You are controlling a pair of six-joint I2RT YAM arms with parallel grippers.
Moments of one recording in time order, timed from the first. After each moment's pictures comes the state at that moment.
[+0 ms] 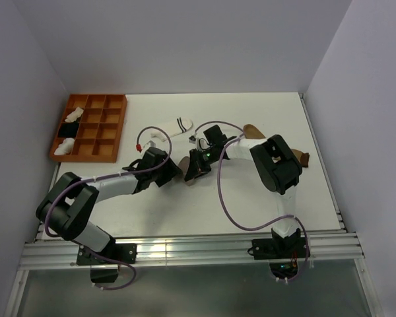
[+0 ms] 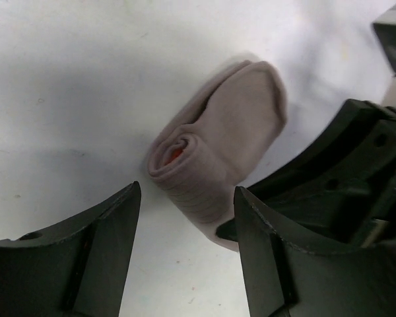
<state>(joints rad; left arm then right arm) -0.61 1.51 0.68 0.07 -0.07 -1.09 0.53 2.04 1.21 -0.24 -0.84 0.36</state>
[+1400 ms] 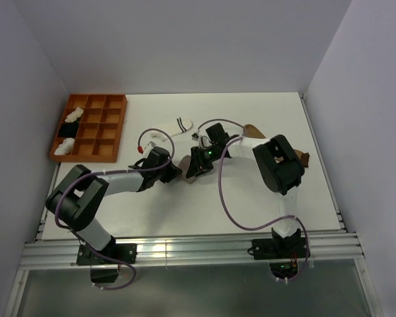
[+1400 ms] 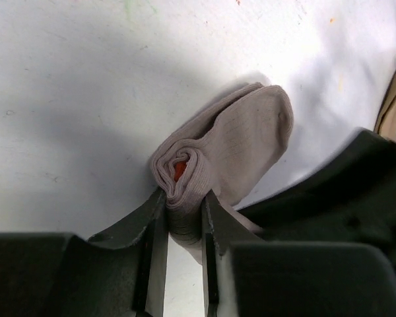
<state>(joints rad) -0.62 1.62 0.70 0.15 -0.10 -1.23 0.50 2.07 1.25 -0.28 -0.86 0.38</state>
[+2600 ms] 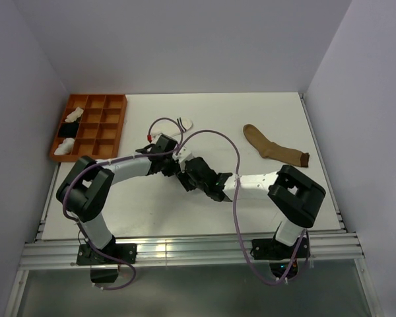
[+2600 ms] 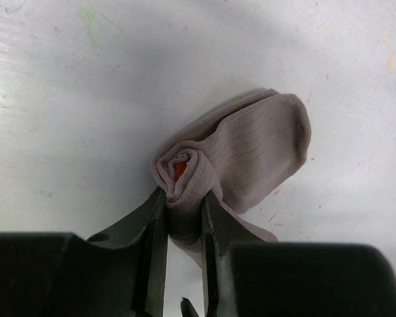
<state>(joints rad) -0.62 1.74 0.98 -0.20 -0.07 -1.05 0.97 1.66 0.82 0.24 0.23 0.06</state>
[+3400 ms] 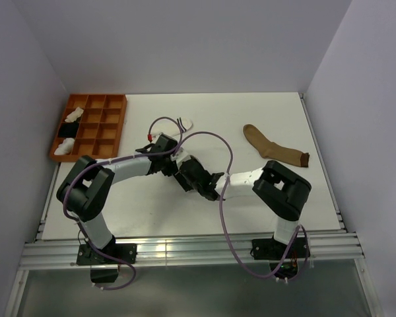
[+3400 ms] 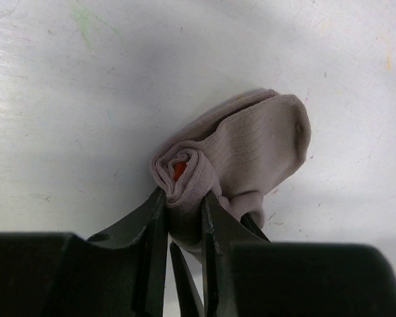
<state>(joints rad) -0.61 1.74 0.98 -0.20 -0.06 -1.04 0.97 1.79 0.87 0.24 0.32 0.07</state>
